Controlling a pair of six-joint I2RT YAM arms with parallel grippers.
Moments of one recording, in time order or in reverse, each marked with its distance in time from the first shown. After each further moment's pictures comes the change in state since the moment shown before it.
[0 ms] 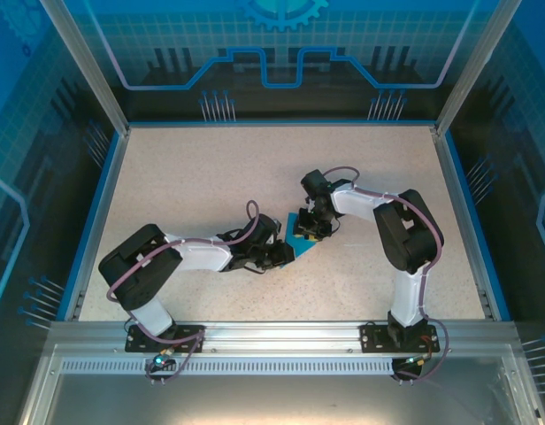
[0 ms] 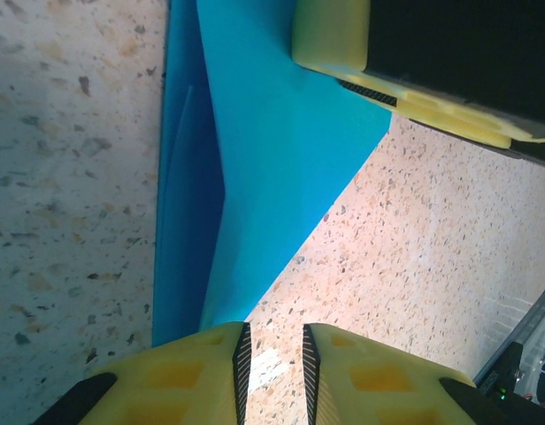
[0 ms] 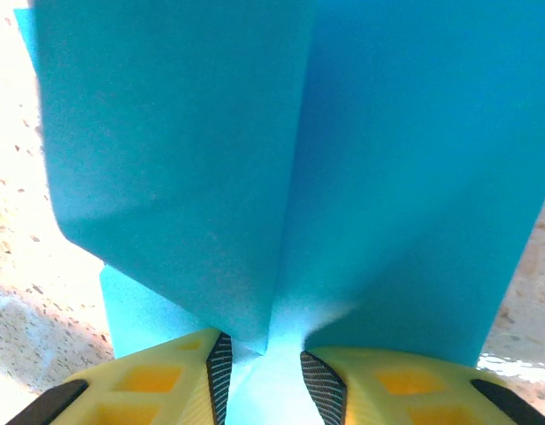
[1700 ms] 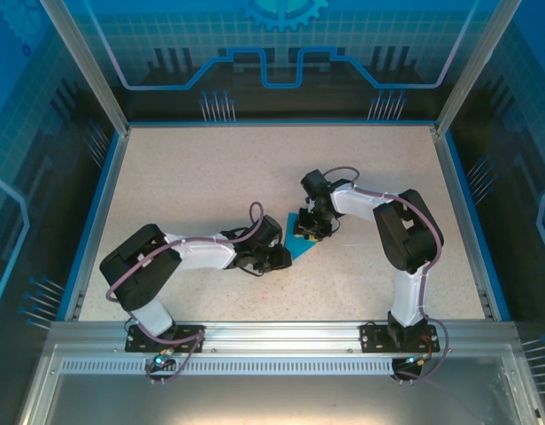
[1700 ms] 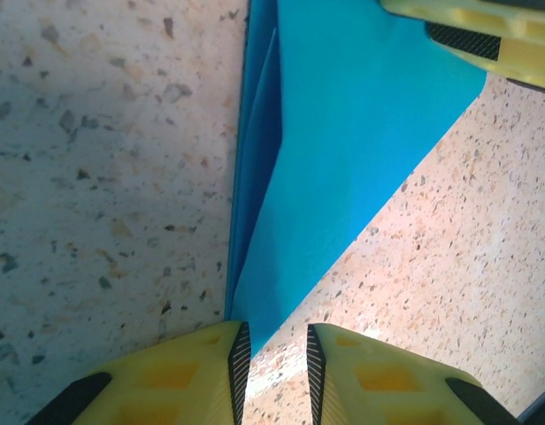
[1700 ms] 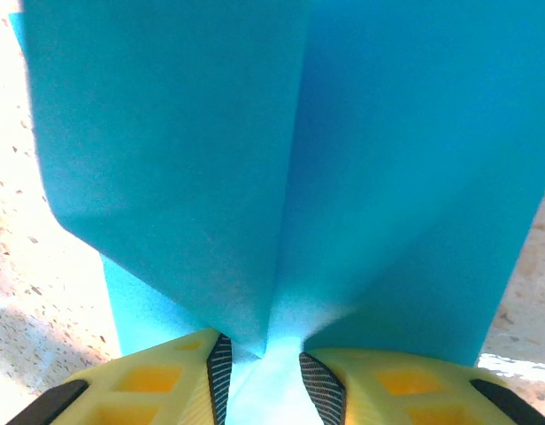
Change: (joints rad) left arm -0.029 -0.001 0.058 -0.214 -0.062 0.049; right arm 0.000 0.003 0.000 0.000 0.000 0.004
